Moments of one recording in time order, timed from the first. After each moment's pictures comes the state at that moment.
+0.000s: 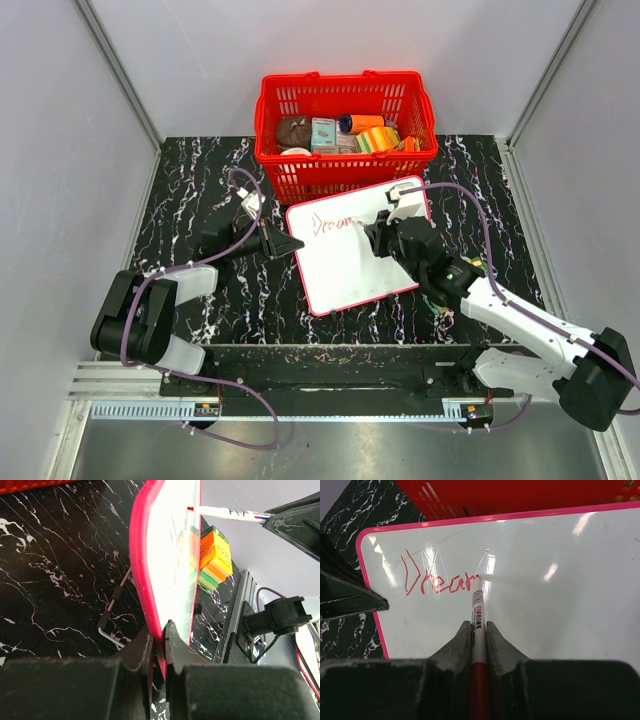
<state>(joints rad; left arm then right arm) -0.24 1.46 0.51 0.73 0.88 -0.56 0.77 1.07 0.79 -0.02 0.31 0.32</state>
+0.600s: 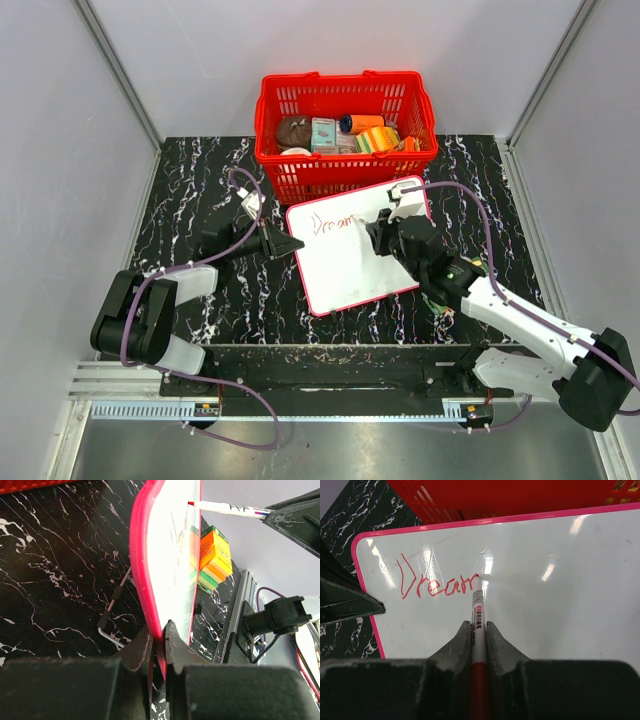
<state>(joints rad) -0.24 1.46 0.51 0.73 0.88 -0.56 0.76 1.08 0.79 -0.01 0.33 0.33</state>
